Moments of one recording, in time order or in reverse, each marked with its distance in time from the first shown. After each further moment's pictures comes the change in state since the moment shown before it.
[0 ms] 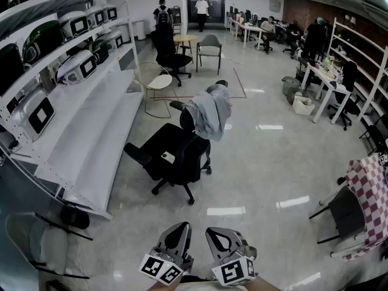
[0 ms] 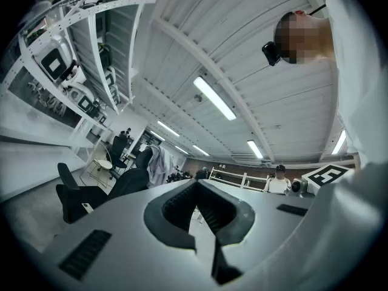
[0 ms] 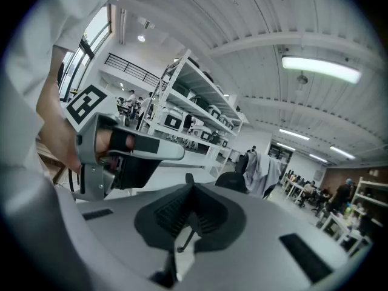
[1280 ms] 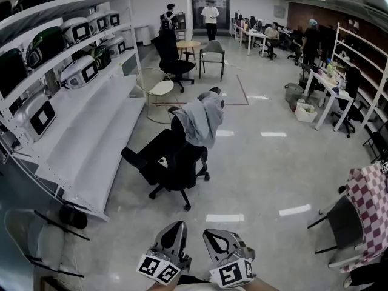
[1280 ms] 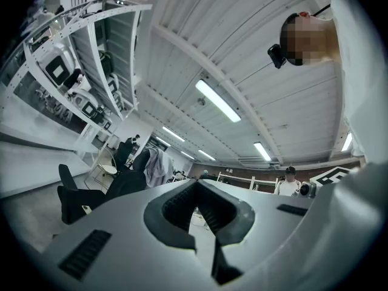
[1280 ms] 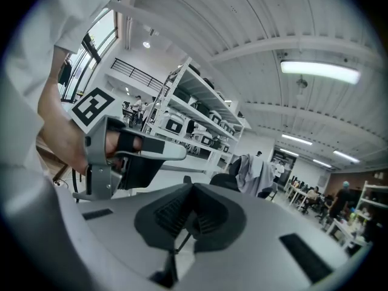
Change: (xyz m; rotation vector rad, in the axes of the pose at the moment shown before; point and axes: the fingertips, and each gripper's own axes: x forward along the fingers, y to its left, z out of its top) left arm 0.038 -0.032 -0.010 0.017 -0.056 0.075; right arm -0.030 -0.045 -0.019 -0.024 -0.059 0.037
